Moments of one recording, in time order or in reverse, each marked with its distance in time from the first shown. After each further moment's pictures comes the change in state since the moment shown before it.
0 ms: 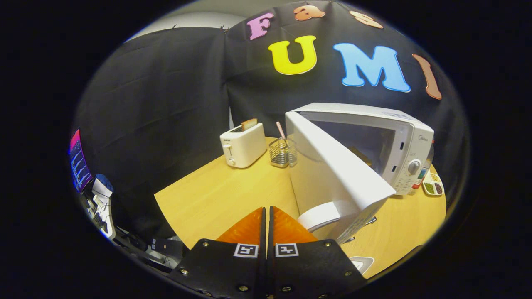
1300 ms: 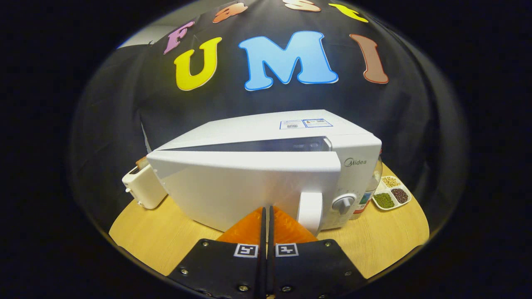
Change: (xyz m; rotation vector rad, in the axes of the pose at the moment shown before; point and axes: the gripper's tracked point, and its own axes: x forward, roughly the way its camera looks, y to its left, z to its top) arm 0.062 -0.247 0.074 0.201 -0.083 -0.423
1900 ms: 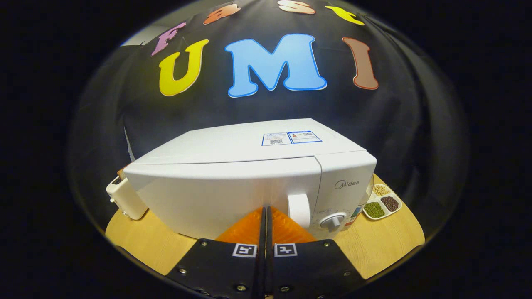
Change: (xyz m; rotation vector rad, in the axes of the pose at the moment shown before) arm 0.009 -0.008 0.024 0.002 -0.040 -0.082
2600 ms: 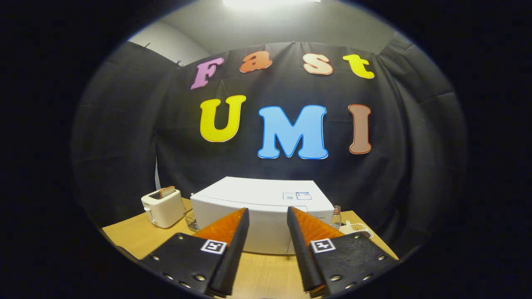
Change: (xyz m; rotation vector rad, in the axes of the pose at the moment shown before) arm -0.200 0.040 0.071 -0.129 -0.367 0.055
